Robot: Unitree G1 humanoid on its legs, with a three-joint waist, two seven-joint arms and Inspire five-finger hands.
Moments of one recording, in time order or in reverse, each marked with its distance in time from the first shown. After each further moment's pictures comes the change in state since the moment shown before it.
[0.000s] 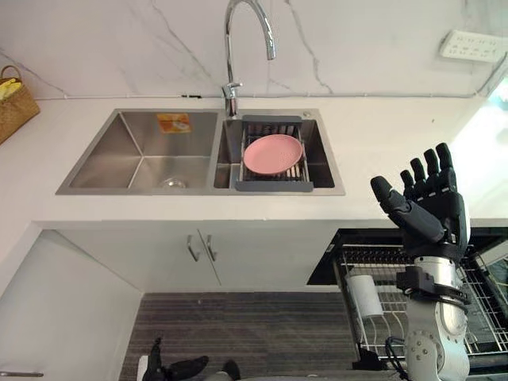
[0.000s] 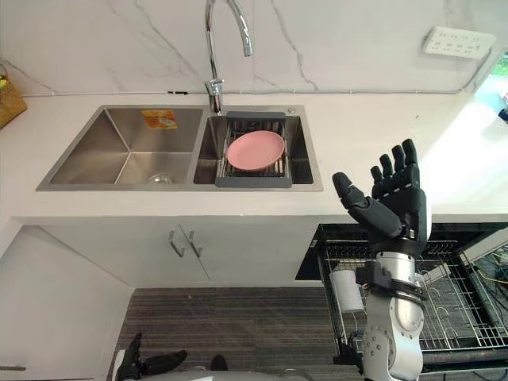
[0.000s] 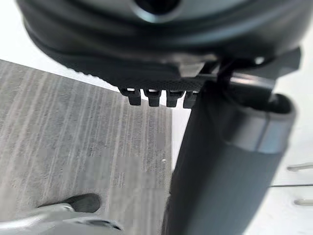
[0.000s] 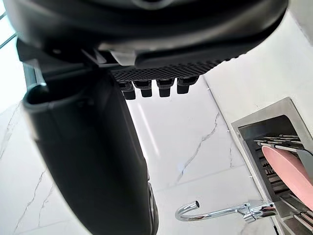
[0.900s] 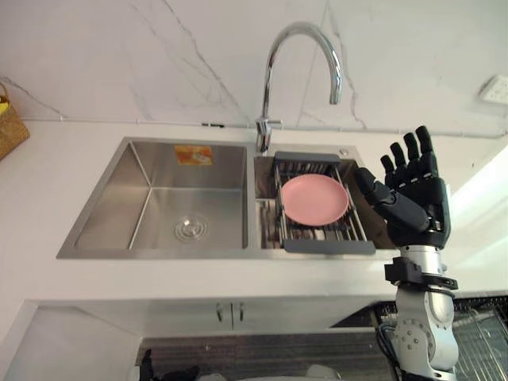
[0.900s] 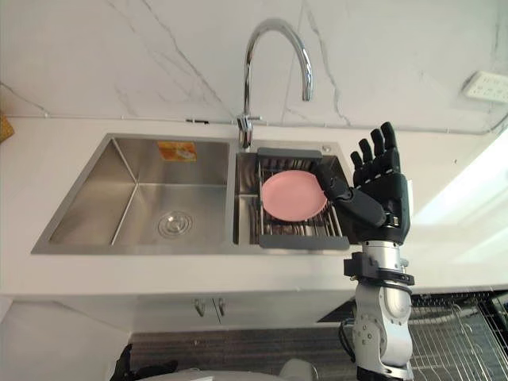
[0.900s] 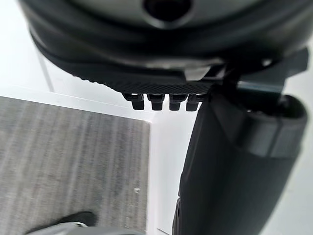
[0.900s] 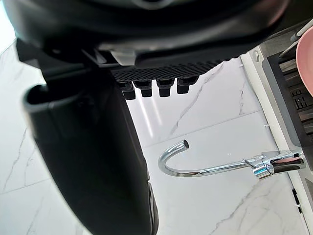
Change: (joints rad) left arm -0.001 0.020 0.001 0.023 -0.004 0.013 0.020; right arm -0.082 -0.001 0.066 0.047 0.003 -0.007 0.027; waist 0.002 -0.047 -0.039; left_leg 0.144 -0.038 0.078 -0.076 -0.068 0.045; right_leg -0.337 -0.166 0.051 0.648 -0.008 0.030
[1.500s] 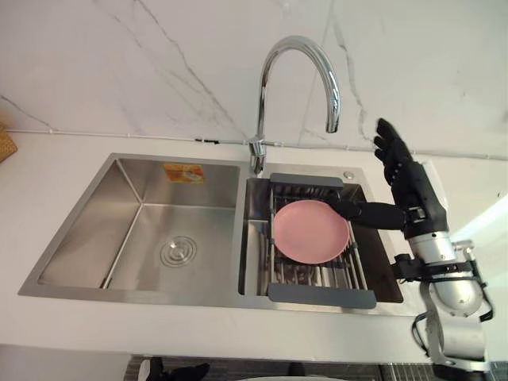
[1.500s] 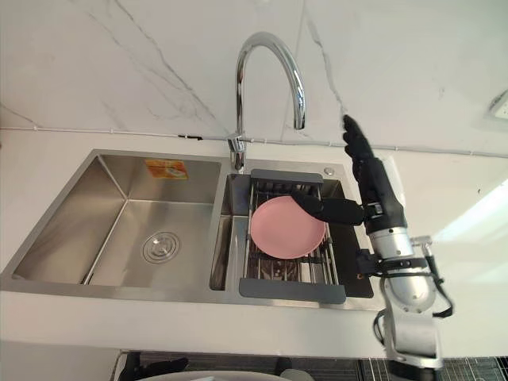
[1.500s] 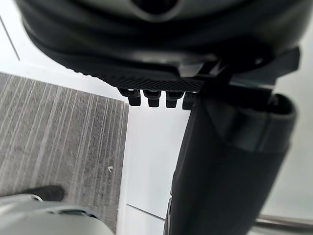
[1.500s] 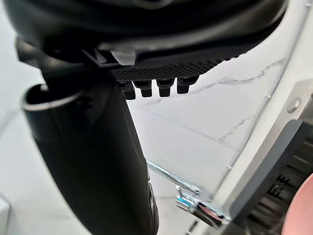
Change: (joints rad) left arm -0.016 -0.015 0.004 0.041 0.084 -0.016 -0.009; right arm -0.067 -0.373 -0.008 -0.048 -0.599 0.001 0.170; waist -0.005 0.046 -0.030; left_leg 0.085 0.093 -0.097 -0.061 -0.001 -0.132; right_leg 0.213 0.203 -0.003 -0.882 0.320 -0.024
